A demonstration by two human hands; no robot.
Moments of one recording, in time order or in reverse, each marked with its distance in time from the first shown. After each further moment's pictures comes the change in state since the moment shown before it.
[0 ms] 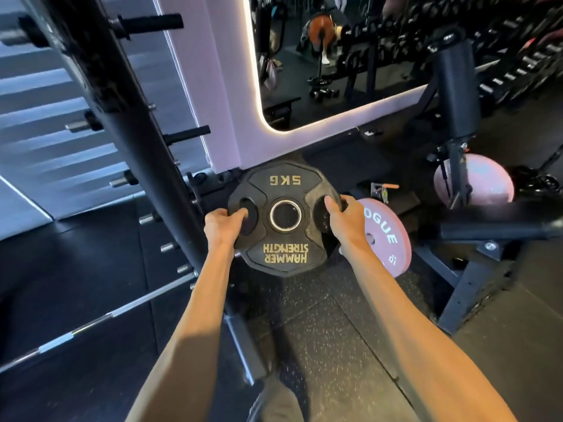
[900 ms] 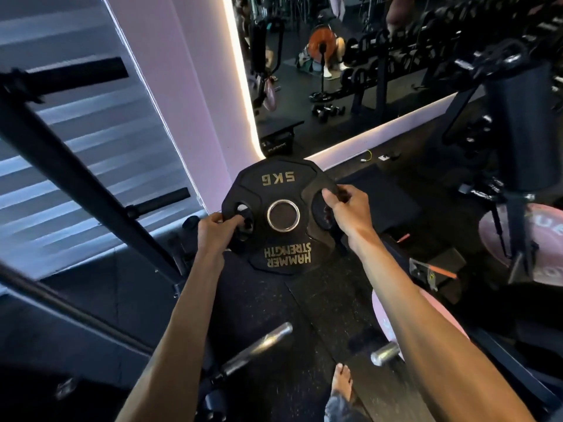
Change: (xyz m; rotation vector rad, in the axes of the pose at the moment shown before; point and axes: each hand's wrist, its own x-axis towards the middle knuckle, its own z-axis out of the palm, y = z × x) left_hand 0.385 0.155 0.198 -0.088 -0.126 0.005; right_hand 0.444 -0.107 0.141 0.117 -0.038 -0.066
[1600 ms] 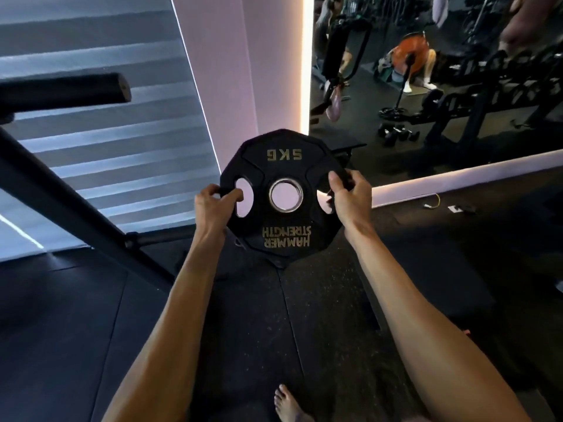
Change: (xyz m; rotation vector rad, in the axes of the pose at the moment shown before) left_hand 0.304 0.124 0.068 0.065 0.369 0.069; right_hand 0.340 -0.068 0.186 0.030 -0.161 -0.201
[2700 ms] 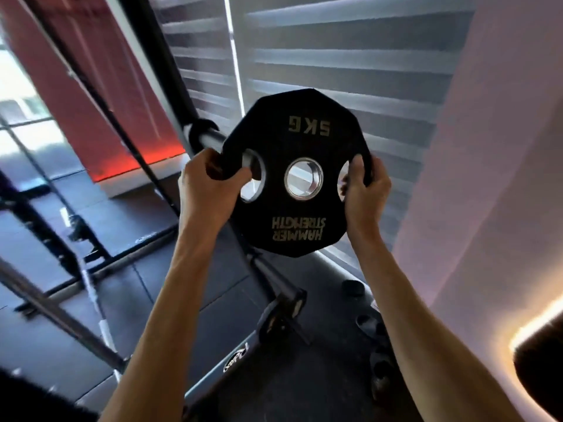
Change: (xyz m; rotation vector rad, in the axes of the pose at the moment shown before) left_hand 0.102 0.138 -0.059 0.235 1.110 0.145; right_hand 0.176 -0.117 0.323 0.550 -0.795 -0.266
